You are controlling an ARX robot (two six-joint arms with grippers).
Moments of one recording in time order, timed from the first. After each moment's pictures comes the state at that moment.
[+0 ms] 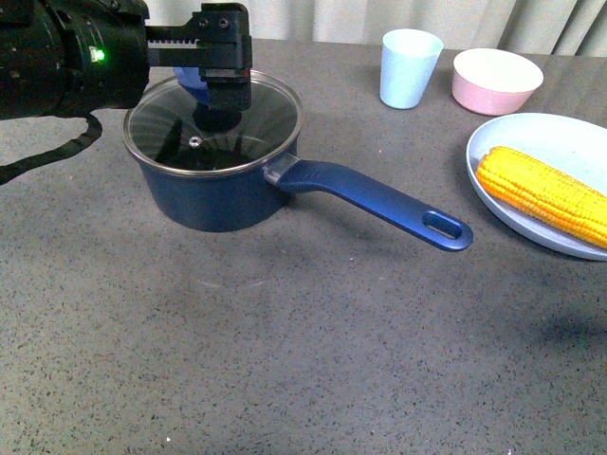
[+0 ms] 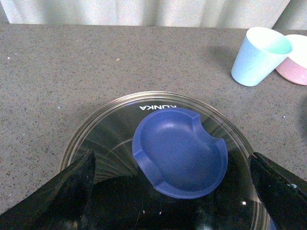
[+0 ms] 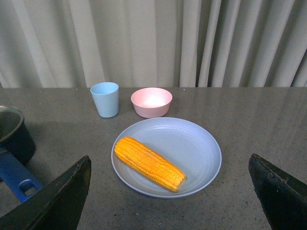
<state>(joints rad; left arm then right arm) -0.35 1.85 0.82 0.67 -0.02 -0.14 0.00 0.01 0.02 0.00 0.00 0.00</state>
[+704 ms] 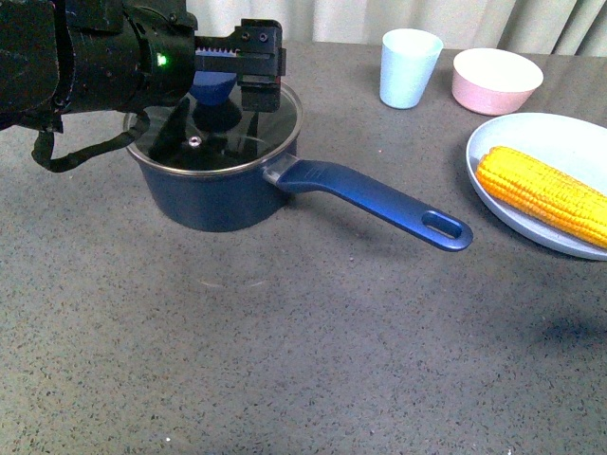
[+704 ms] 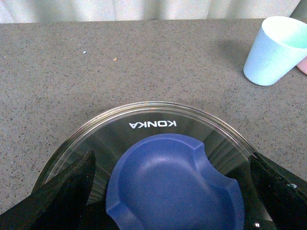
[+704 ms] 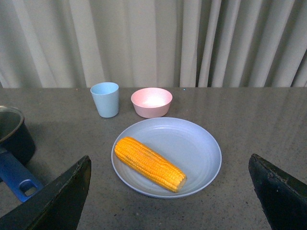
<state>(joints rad) -0.38 1.99 0.97 0.63 -0.08 -0.12 0.00 0.01 0.02 0.00 0.00 0.00</state>
